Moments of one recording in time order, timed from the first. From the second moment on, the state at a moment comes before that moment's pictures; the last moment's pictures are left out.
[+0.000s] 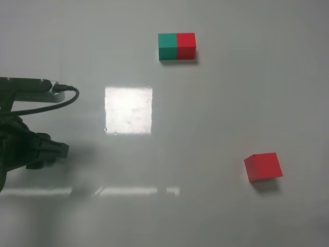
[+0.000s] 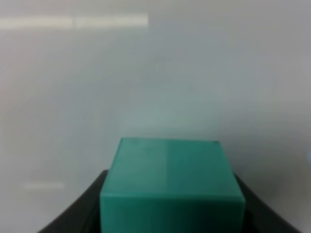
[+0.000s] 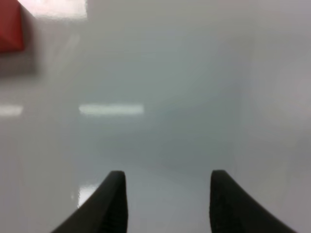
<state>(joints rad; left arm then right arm) -0.65 1.16 -0.94 0.59 0.88 -0.84 -0.09 0.00 -0.50 0.02 1.04 -0.09</state>
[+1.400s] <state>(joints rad) -0.37 1.33 -1.43 0.07 1.07 1.02 -0.09 0.00 -0.50 0.02 1.04 -0.09</state>
